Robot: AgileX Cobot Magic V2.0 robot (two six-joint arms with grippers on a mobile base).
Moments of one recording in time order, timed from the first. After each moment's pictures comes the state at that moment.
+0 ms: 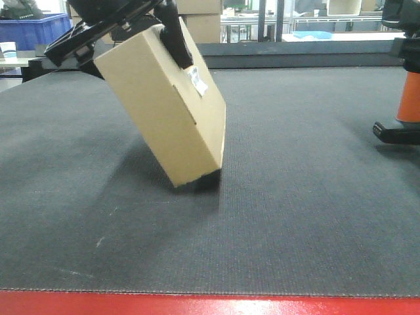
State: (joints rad) left arm -0.41 1.74 -1.44 -0.35 0.82 -0.29; right arm -0.06 1.66 -0.53 0.13 -1.02 0.10
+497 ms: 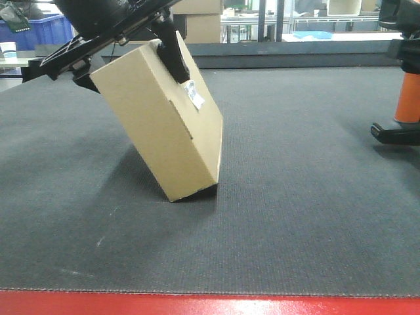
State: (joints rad) left arm -0.41 1.74 -1.41 -0.36 0.82 -0.29; right arm -0.06 1.66 -0.53 0.12 -1.03 0.10
